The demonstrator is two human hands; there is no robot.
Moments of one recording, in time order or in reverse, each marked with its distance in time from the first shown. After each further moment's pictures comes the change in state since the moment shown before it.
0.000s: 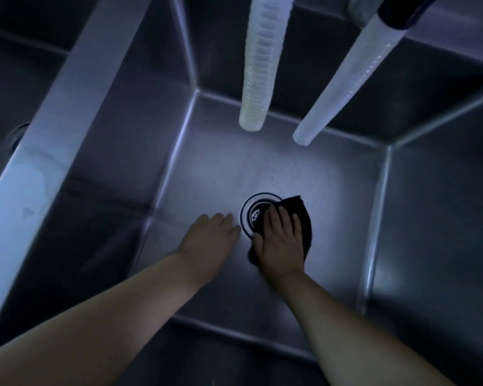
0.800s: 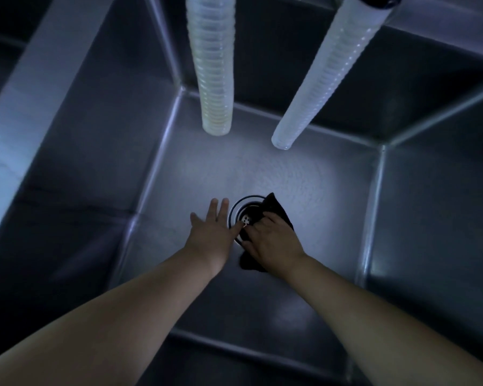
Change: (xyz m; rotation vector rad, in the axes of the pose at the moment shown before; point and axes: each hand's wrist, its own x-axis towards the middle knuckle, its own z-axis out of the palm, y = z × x) left_hand 0.053 0.017 0.005 -0.196 -0.259 -0.159; right_hand 0.027 0.032 -0.013 -0.008 -0.100 -0.457
